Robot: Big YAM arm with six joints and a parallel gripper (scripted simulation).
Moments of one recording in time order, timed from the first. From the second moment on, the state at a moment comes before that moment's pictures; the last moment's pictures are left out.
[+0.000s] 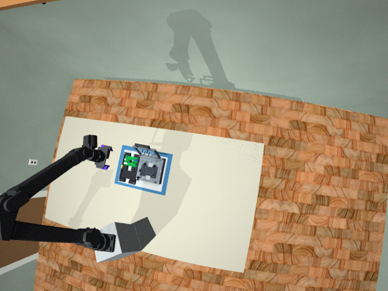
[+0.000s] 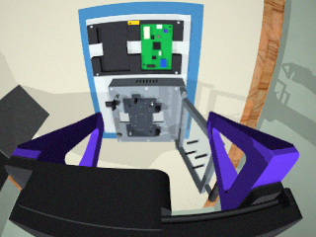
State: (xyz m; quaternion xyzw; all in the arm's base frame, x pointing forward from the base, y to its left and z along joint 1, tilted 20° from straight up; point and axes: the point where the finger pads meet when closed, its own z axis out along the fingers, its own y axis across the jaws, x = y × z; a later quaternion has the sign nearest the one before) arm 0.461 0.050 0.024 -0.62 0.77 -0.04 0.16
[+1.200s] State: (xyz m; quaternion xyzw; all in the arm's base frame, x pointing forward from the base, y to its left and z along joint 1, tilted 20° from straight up) arm 0.464 0.050 0.026 -0.61 0.77 -0.04 0.17
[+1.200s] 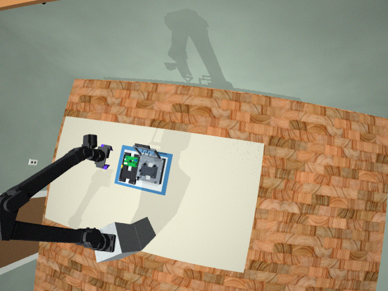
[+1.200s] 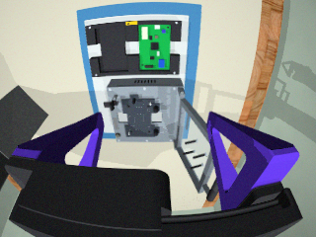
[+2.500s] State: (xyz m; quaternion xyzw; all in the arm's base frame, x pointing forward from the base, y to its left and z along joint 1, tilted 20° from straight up) arm 0.470 0.051 0.007 -0.61 0.77 -0.04 0.17
